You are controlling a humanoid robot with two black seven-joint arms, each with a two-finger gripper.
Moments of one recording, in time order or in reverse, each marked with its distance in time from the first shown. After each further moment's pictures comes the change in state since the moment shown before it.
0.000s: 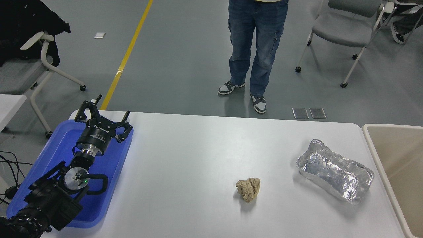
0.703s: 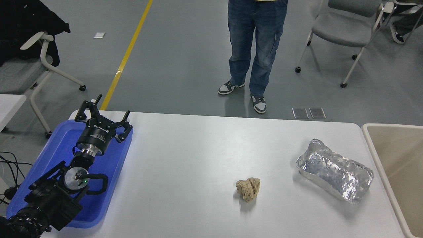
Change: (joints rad) left arm -0.001 0.000 0.000 0.000 0.000 0.000 0.000; right arm 0.236 -0.096 -0.212 0.218 -0.070 0.080 0.091
